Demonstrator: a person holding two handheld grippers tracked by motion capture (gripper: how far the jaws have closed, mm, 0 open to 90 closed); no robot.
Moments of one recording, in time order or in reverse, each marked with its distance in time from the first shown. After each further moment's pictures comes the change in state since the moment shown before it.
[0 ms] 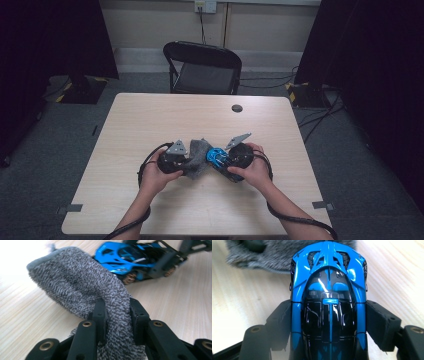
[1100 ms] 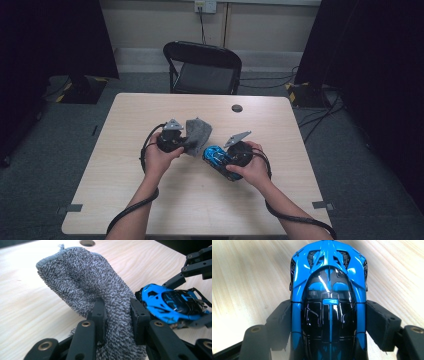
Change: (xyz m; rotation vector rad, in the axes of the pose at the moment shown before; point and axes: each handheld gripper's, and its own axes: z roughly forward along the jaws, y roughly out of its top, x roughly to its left) left arm 0.039 0.035 0.002 -0.069 0.123 -0.205; right arm 0.005 0.008 -0.004 -0.034 0.021 0.002
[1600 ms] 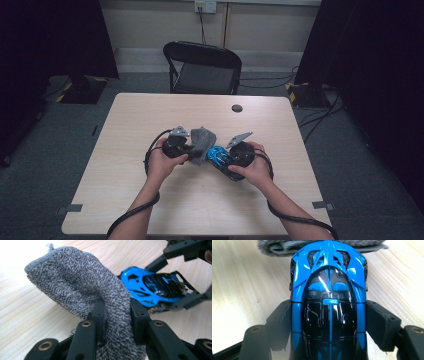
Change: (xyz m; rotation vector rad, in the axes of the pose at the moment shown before) left arm -0.009 -0.013 0.006 0.045 -0.099 0.020; right arm -0.006 -0.007 -0.001 0.022 -0.026 0.001
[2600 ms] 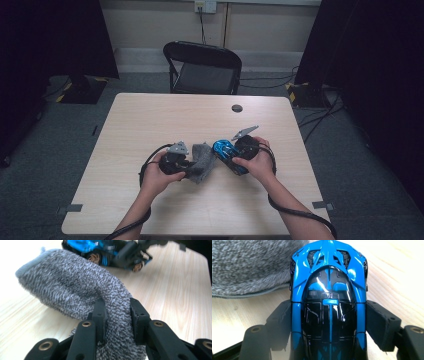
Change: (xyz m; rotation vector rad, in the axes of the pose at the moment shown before) left arm -0.024 -0.031 -0.015 0.025 -0.111 0.076; right arm -0.025 -0.001 -0.003 0.001 -0.050 0.093
